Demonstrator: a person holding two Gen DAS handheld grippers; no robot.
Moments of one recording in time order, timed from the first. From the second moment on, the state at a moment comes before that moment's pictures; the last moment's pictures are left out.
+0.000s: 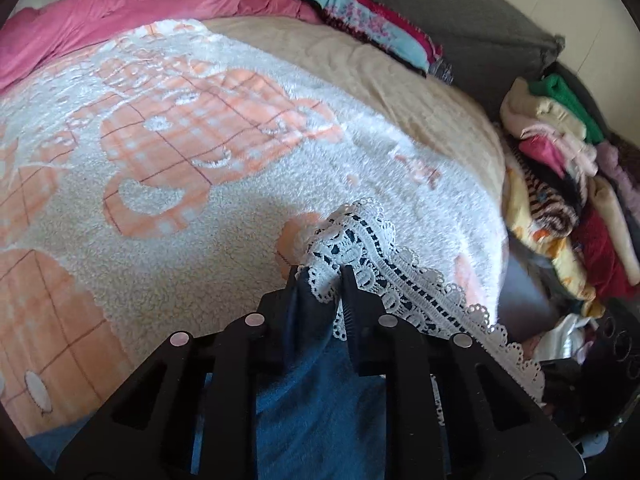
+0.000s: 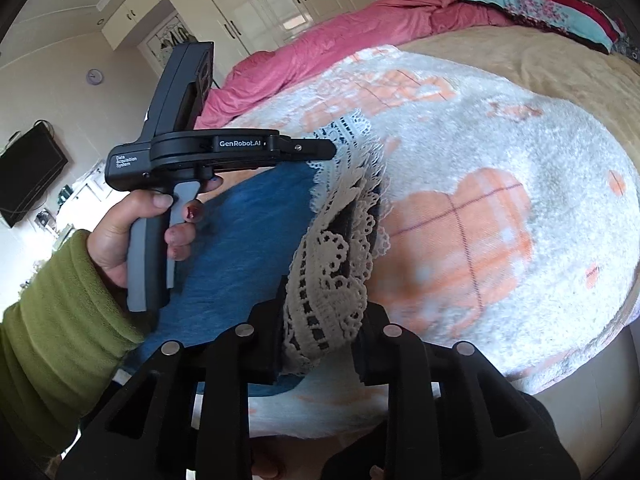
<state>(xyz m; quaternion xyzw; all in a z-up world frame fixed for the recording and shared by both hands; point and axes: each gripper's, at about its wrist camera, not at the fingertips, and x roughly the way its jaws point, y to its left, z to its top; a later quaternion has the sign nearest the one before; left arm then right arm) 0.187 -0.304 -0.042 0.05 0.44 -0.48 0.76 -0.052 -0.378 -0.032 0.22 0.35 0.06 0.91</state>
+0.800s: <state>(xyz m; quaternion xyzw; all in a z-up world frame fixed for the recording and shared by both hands) 0.167 -0.037 -0.043 -0.23 0.43 -0.35 0.80 -0.013 -0.163 -0.028 -0.04 0.39 0.18 0.90</state>
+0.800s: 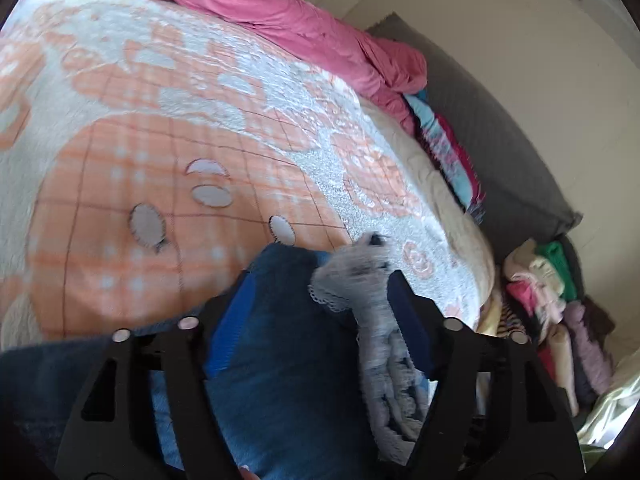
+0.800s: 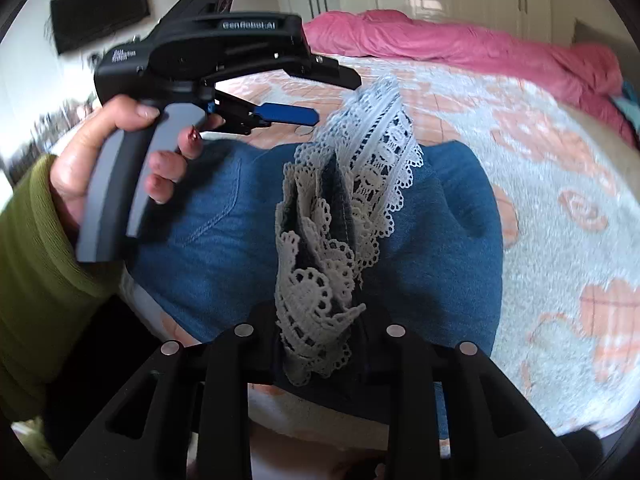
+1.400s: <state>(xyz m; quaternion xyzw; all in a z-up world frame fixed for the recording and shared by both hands) 0.172 -0.047 -0.070 -0.19 0.47 -0.28 0.81 -0.023 -0.129 -0.042 -0.12 0.37 0.20 0.90</state>
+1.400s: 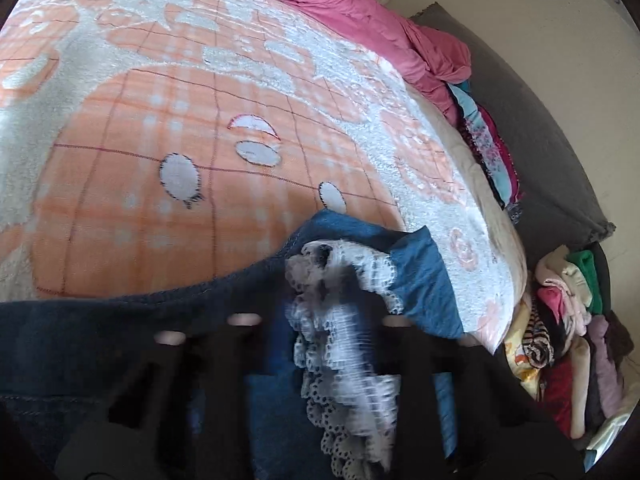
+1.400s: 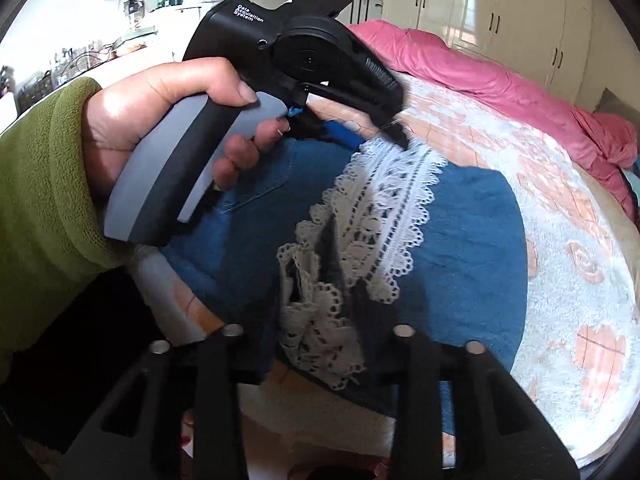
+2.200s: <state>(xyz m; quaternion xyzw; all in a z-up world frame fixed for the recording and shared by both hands) 0.155 -0.019 -0.055 -0.15 0.44 -0.24 0.85 -0.037 -0.124 -0.031 -0.10 0.37 0.30 0.87</state>
